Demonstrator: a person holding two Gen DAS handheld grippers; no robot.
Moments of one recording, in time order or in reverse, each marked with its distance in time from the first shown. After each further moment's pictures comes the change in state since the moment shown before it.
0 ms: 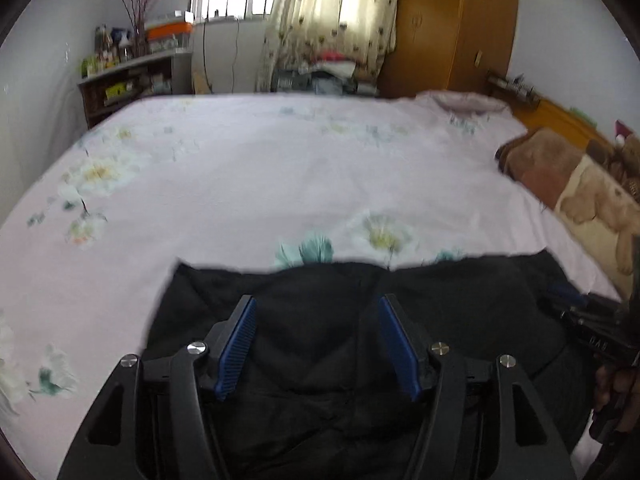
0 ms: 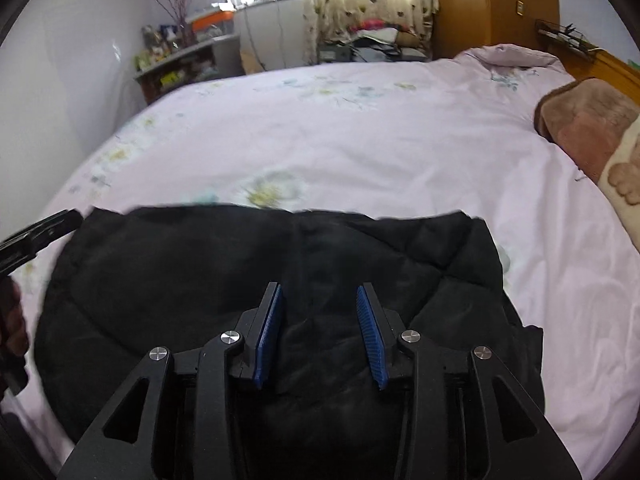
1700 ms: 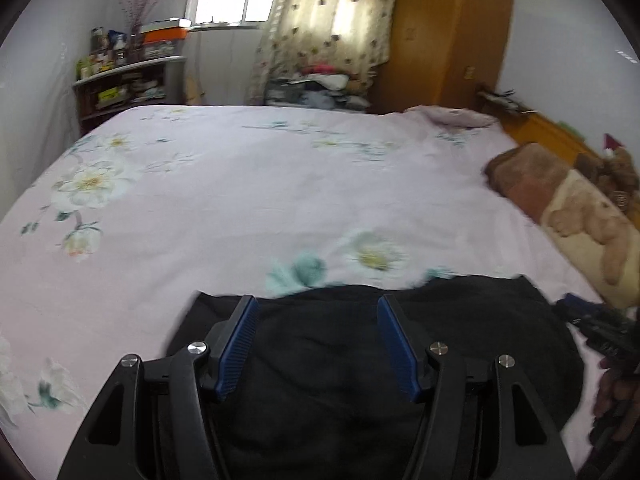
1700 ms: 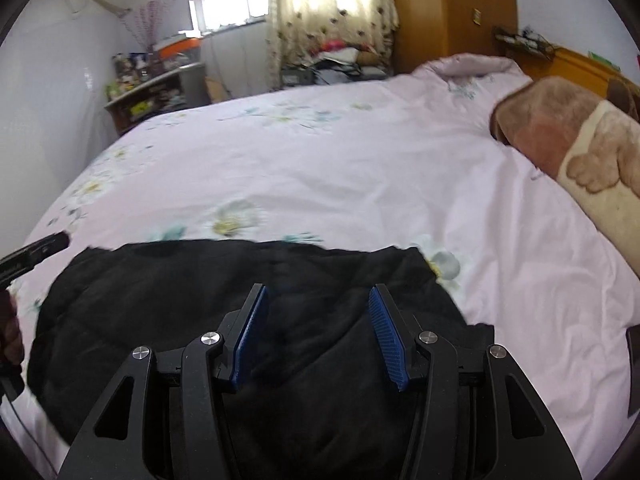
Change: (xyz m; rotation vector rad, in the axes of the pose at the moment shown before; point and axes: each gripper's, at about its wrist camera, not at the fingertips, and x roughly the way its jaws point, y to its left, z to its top) left arm -0.041 0.001 0.011 0.000 -0.075 -0.104; right arm -0.050 -0.012 -0.002 0.072 -0.098 -0.054
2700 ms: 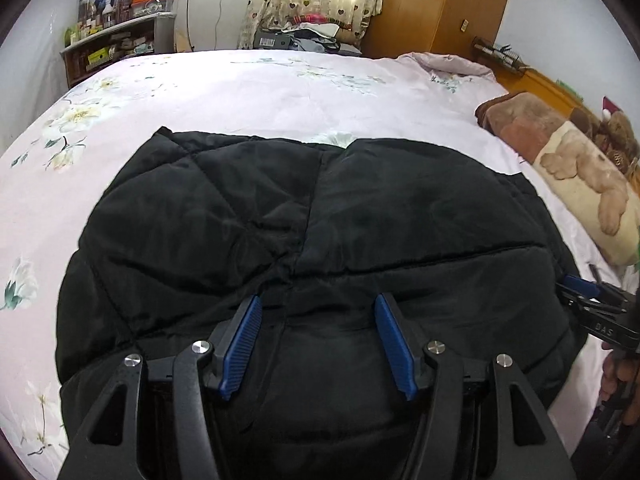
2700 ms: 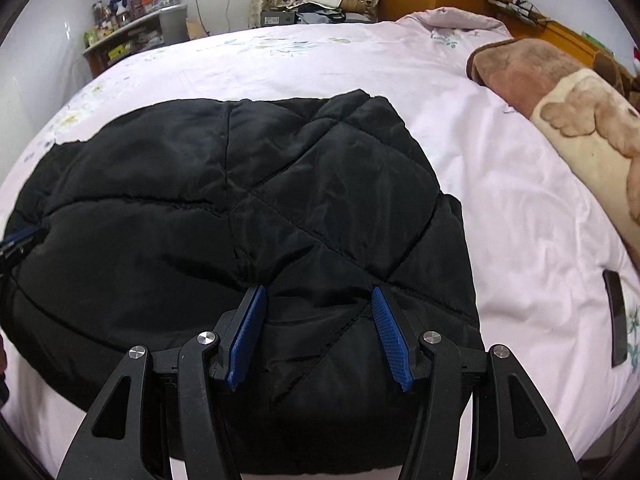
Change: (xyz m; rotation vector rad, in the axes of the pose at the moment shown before) left arm 0.024 -0.025 -0.076 -0.003 0.181 0.026; right arm 0.002 -0.020 -0.069 -0.030 0.217 -0.127
